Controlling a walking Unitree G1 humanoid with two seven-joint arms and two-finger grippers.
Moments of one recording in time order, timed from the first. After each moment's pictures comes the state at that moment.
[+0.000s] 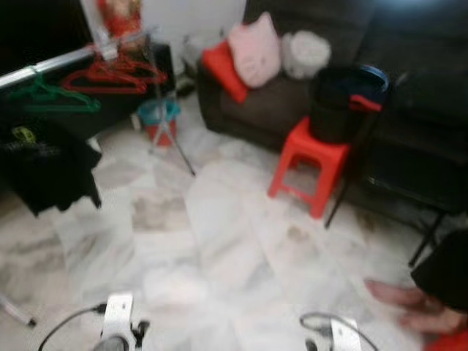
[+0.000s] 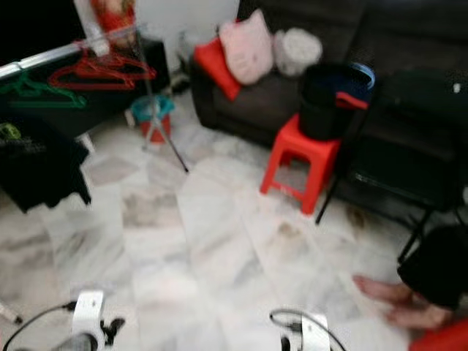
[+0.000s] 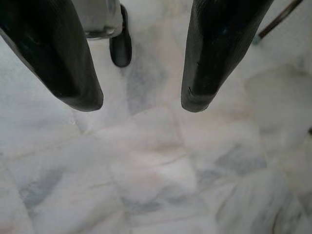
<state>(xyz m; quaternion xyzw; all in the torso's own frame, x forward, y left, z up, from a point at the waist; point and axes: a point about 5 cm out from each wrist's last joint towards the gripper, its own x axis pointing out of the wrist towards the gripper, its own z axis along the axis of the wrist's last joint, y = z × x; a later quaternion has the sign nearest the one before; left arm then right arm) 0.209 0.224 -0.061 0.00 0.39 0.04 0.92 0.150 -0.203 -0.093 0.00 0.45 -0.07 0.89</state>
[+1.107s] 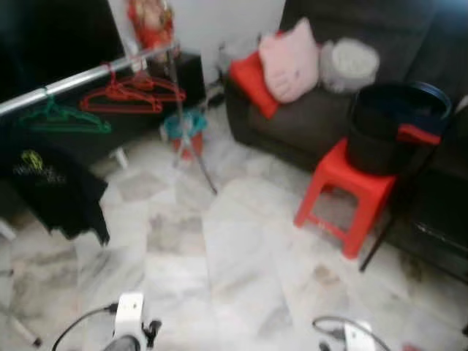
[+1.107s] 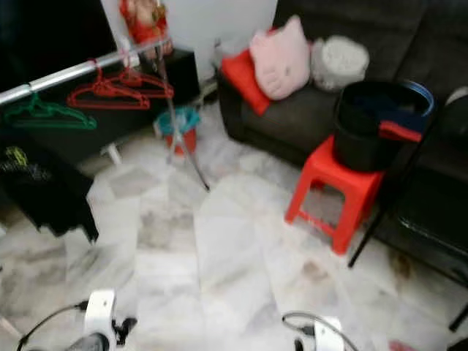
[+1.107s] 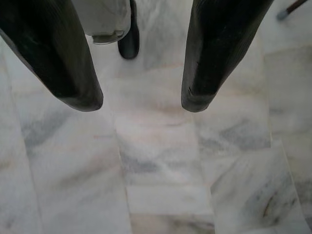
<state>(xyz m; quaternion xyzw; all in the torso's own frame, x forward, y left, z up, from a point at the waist) 0.208 0.214 -0.064 -0.01 0.39 0.03 0.92 0.153 -0.213 -0.090 -0.01 0.44 -0.07 0.90</state>
